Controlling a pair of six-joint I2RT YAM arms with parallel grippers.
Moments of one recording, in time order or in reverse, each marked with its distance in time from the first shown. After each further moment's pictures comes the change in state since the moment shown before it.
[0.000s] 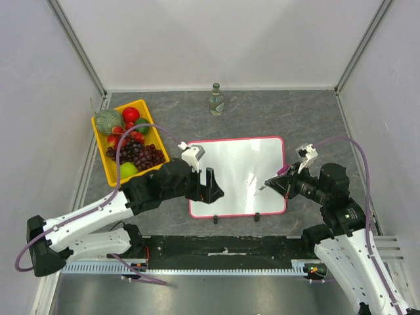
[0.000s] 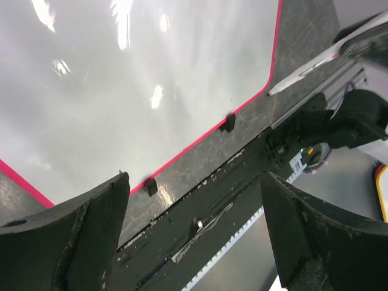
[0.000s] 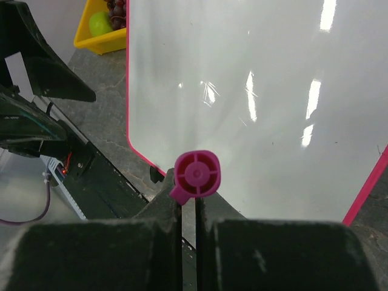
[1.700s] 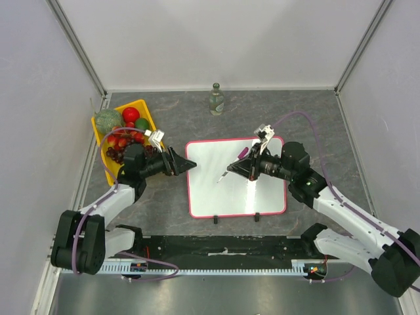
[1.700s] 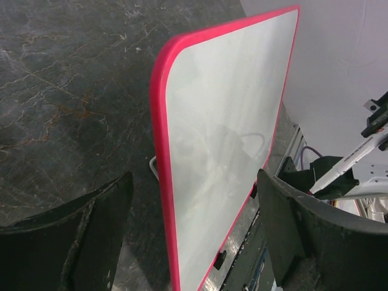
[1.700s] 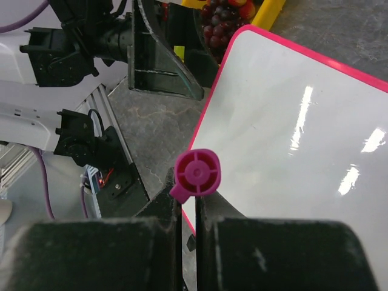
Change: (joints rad) left arm 0.879 0.169 -0.414 0.882 0.851 0.114; right arm 0.313 0.484 0.041 0.632 0.031 0.080
